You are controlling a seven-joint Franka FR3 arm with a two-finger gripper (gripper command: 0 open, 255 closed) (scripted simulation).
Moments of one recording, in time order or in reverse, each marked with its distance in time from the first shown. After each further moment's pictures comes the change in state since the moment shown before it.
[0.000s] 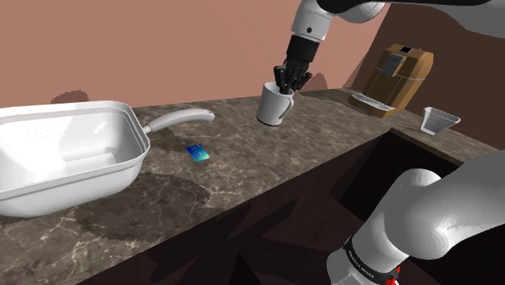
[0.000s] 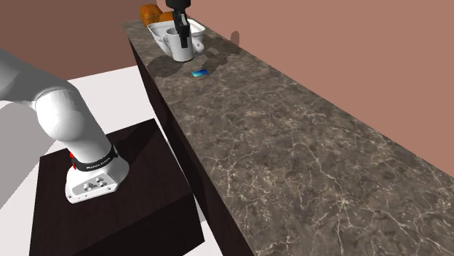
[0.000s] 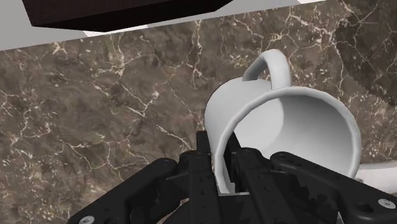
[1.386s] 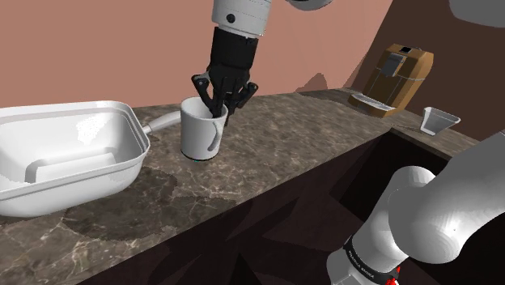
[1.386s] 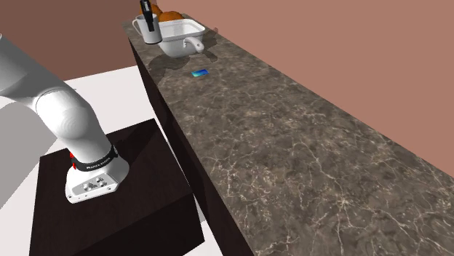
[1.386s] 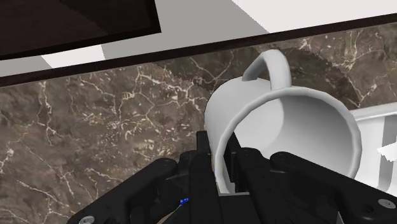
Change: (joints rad) arm 0.158 0.148 0.364 0.131 0.115 0.060 0.481
